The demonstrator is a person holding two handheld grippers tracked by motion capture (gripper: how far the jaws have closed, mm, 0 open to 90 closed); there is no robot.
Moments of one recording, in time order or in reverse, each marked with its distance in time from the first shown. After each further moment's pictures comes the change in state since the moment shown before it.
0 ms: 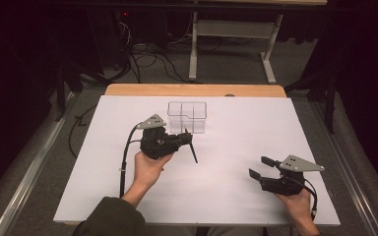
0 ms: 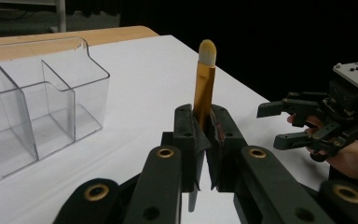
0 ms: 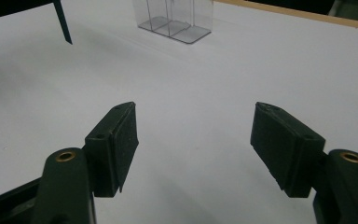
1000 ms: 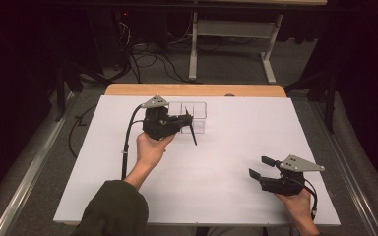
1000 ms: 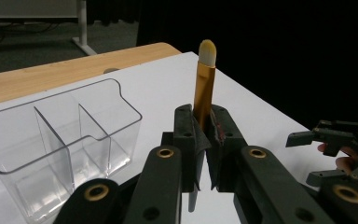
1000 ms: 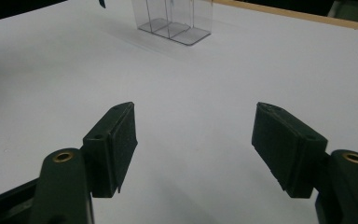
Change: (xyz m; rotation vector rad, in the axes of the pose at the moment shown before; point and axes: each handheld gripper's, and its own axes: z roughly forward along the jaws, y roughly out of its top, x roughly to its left) left arm 0.018 0.041 0.012 -0.003 0.070 0.022; right arm 0.000 0.000 0.000 -0.008 0.001 -0.001
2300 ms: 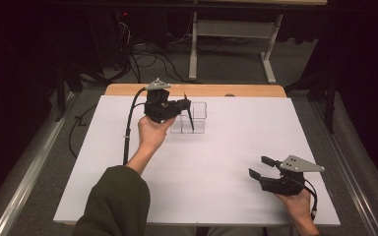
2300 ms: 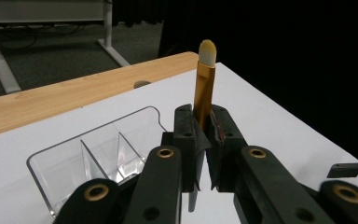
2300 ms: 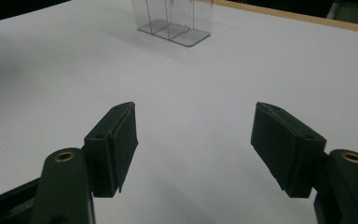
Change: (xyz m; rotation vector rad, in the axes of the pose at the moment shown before) left arm 0.023 0.030 0.015 0.014 0.093 -0.007; right arm 0.000 0.000 0.000 -0.005 -0.004 -0.002
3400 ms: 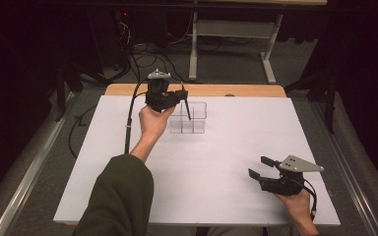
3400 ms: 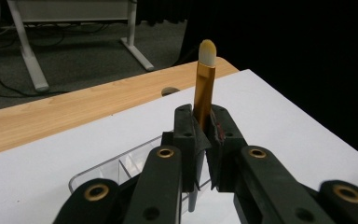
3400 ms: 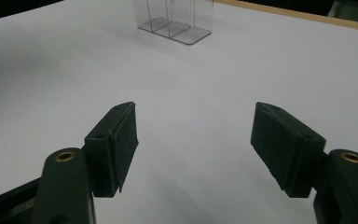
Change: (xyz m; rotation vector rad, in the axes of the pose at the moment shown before) left arm 0.022 0.018 0.017 0.000 0.083 -0.033; right arm 0.001 0.000 0.001 0.009 0.002 0.005
